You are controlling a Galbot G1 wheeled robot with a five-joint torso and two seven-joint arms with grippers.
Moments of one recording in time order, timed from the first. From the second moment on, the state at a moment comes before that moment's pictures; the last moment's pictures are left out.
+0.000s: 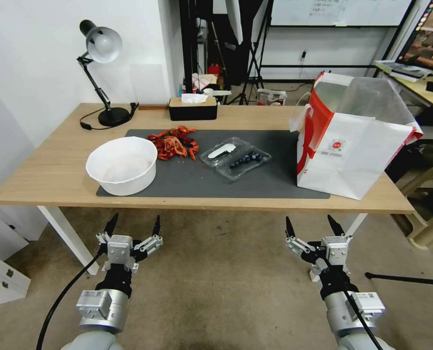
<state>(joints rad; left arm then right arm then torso) 1.80 -1.50 -0.55 -2.30 0.00 0.00 0.00 -1.80 1.50 0.55 2.30 0.00 0.00 0.00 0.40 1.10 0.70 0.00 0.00</state>
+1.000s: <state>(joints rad) 1.79 -1.37 -0.40 -2.46 -0.35 0.36 -0.29 -1.94 1.48 0.56 2.42 0.07 -0.15 -0.09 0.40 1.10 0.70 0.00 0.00</state>
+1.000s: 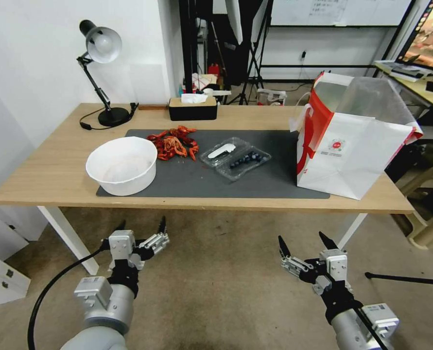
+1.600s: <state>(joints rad) 1.78 -1.36 -0.38 -2.44 -0.37 0.32 -0.32 -1.93 1.48 0.57 2.42 0.07 -0.12 -0.09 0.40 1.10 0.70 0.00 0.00</state>
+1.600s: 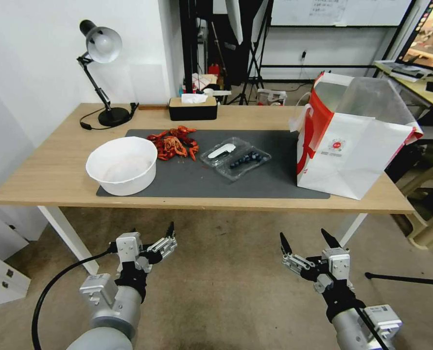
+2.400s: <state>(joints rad) 1.77 -1.37 -0.40 -2.40 -0.34 0.25 -0.29 -1.59 1.20 0.48 2.28 0.45 -0.14 0.07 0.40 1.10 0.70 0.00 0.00</state>
